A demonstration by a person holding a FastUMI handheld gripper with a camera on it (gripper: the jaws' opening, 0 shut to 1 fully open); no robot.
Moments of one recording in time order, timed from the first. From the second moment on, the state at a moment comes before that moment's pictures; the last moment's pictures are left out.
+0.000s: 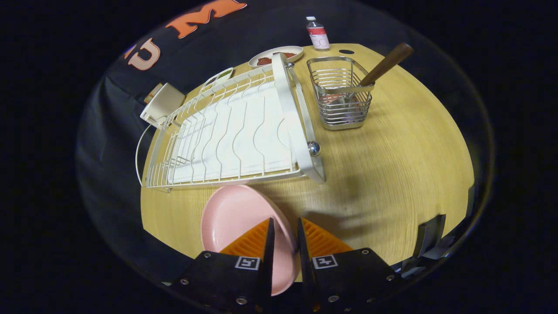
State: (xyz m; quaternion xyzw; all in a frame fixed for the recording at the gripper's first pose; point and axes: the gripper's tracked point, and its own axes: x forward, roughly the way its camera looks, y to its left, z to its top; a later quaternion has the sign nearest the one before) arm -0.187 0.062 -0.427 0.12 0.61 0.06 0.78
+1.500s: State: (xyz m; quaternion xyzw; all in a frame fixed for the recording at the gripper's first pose) arm 0.003 -0.074 -0.357 0.15 0.36 -0.02 0.92
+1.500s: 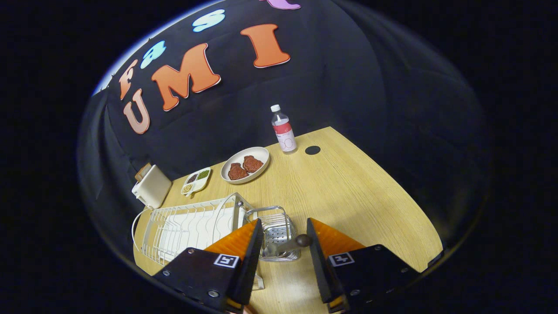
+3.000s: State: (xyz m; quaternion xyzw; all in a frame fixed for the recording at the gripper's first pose) arm 0.010 -0.037 -0.223 0.12 0.29 0.03 0.95
